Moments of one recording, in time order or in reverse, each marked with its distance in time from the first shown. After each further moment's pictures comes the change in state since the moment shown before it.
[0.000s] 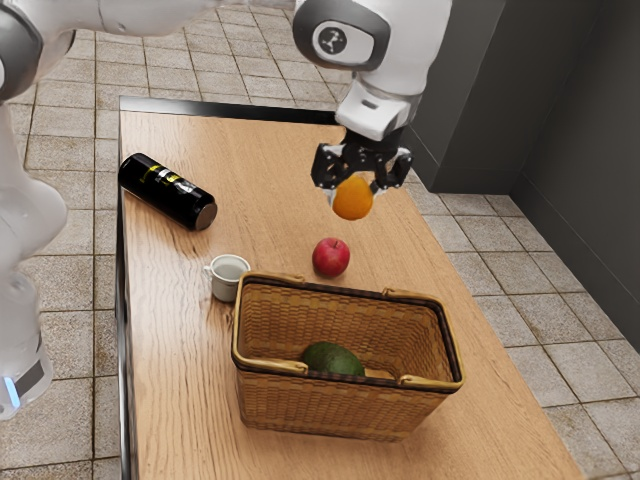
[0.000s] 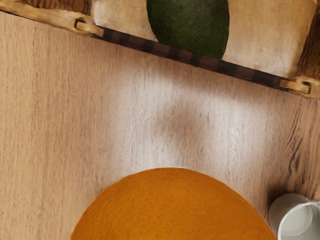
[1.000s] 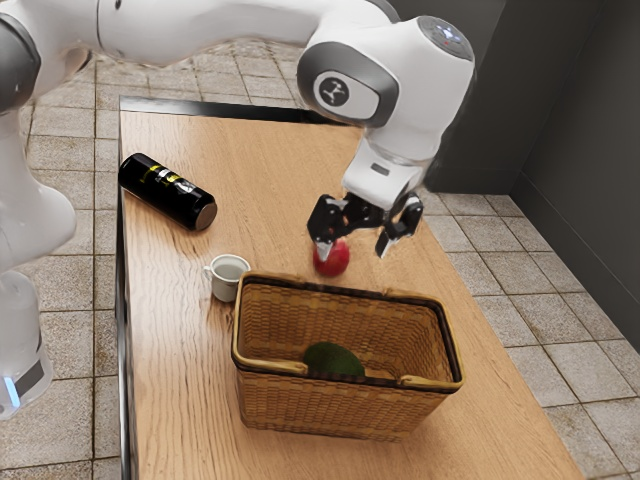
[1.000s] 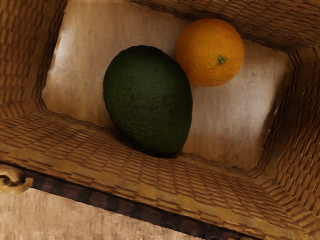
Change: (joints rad) arm -0.288 0.026 0.194 0.054 0.005 -0.010 -0.194
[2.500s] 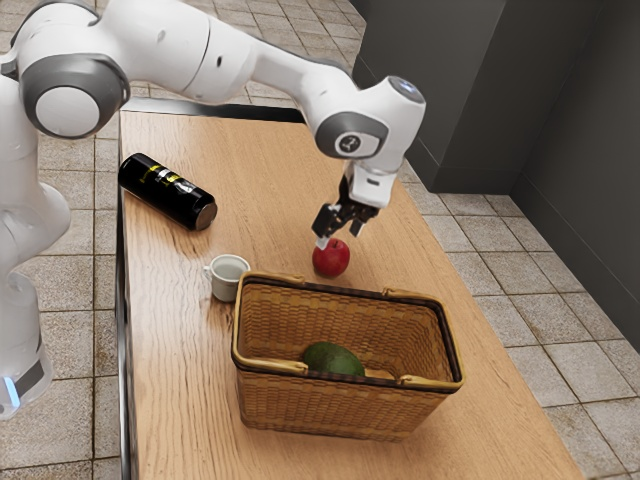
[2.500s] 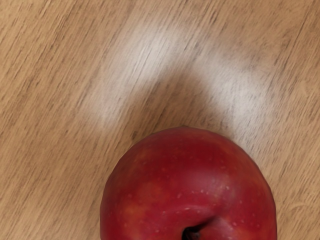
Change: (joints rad) arm 0.217 0.221 0.242 -0.299 -0.132 0.390 0.123
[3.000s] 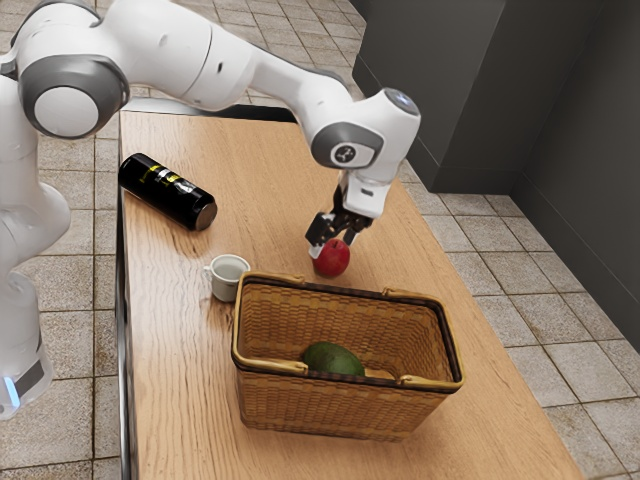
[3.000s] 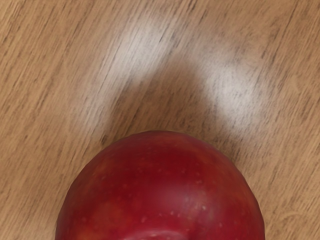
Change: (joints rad) arm -0.006 0.000 -0.005 -0.046 -0.004 0.020 0.009
